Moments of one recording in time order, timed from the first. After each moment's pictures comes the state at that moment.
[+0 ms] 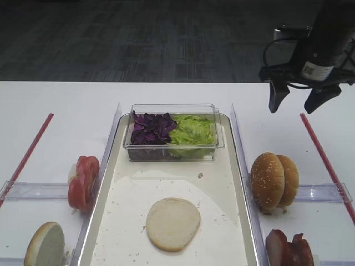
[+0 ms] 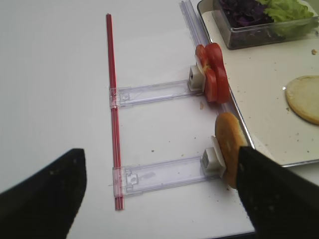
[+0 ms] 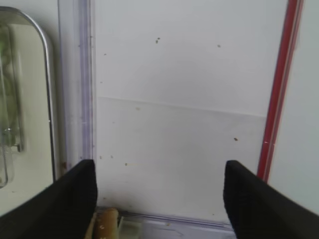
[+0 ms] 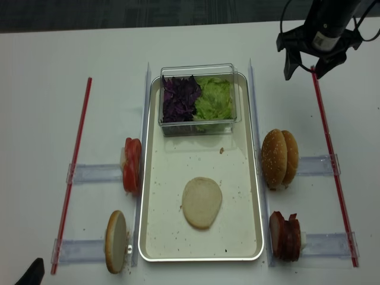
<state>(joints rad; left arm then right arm) -0.03 -0.02 -0.49 -0.05 1.18 0.04 0.09 1.98 -1.61 0.18 1.14 -0.03</state>
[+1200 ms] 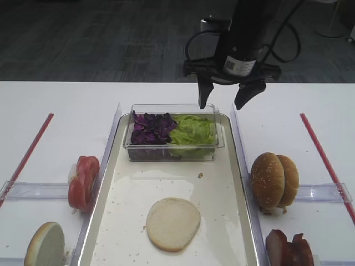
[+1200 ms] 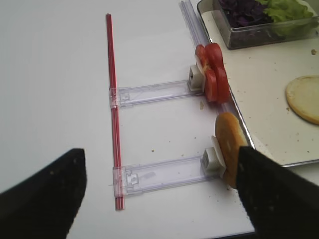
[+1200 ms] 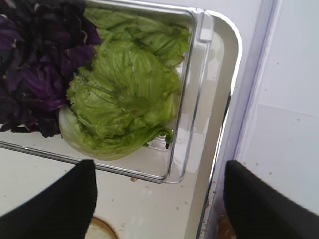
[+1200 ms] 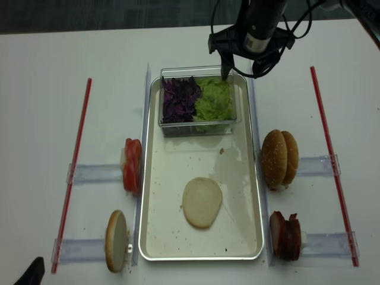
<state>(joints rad) -0.03 -0.02 -0.49 -0.05 1.18 0.04 0.39 2.03 -1.77 0.19 1.18 0.19</state>
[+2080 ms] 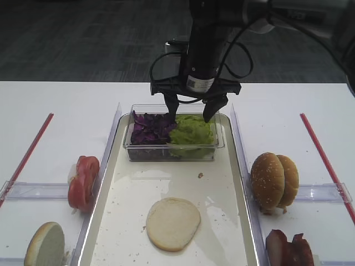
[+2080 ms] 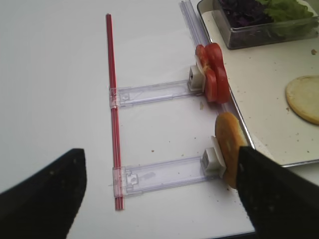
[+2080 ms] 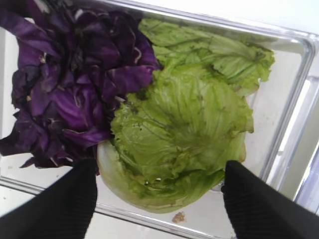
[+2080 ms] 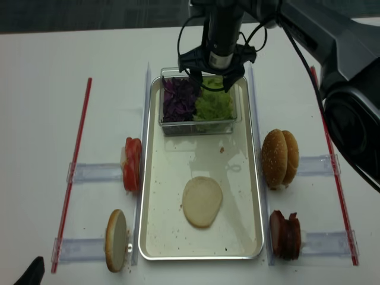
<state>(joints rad) -0.03 -0.02 -0.49 -0.05 1.18 0.04 0.49 2.25 -2.00 0.18 1.23 0.25</state>
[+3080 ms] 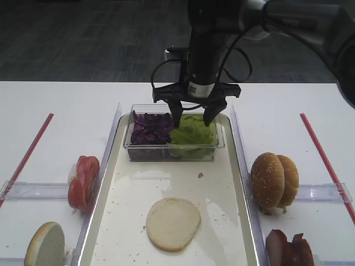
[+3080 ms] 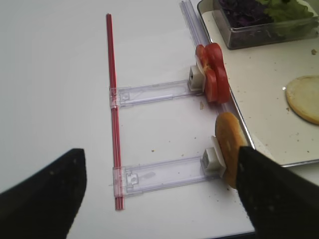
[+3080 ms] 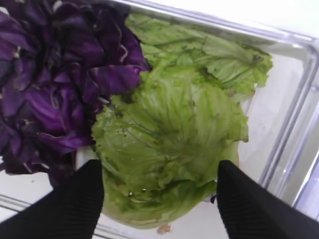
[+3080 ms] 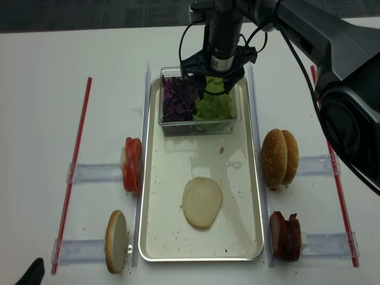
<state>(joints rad) -0.03 -0.02 -0.49 -0.05 1.18 0.04 0.49 2.28 -2.01 0.15 1.23 0.21</state>
